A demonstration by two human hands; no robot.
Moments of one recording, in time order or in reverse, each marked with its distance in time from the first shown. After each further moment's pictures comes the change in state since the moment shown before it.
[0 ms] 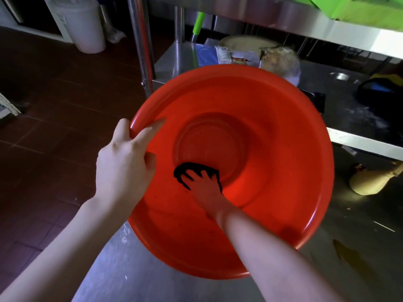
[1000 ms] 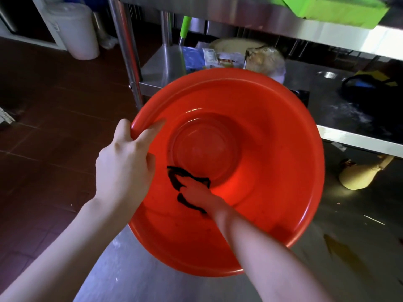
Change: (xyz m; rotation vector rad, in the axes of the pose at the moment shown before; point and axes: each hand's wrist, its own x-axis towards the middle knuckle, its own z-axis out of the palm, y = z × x) left_hand -0.004 0.032 0.002 0.042 -0.007 0.019; right_hand -0.005 0.011 0.002 0.669 -0.172 0.043
